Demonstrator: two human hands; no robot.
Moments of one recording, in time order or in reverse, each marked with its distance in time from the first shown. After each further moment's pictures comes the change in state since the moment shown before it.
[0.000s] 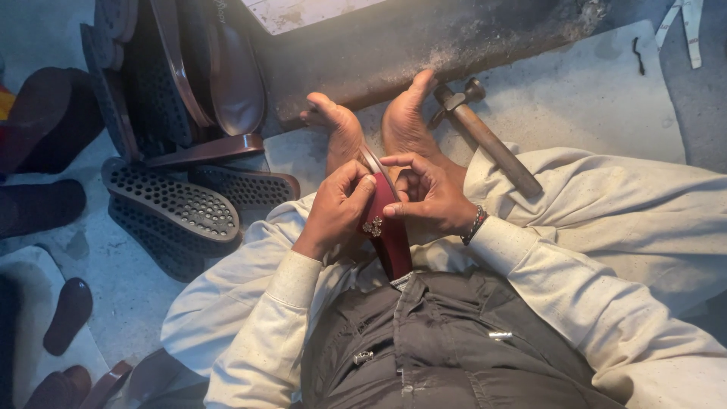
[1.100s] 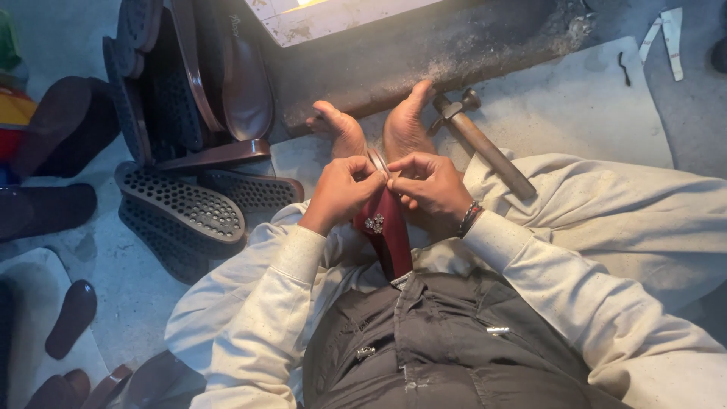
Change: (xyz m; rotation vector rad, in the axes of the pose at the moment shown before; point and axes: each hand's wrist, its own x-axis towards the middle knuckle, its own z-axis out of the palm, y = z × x) left_hand 0.029 0.016 0.001 0.235 -0.023 -0.266; right_hand 0.011 -0.034 0.013 -0.195 0.308 0.176
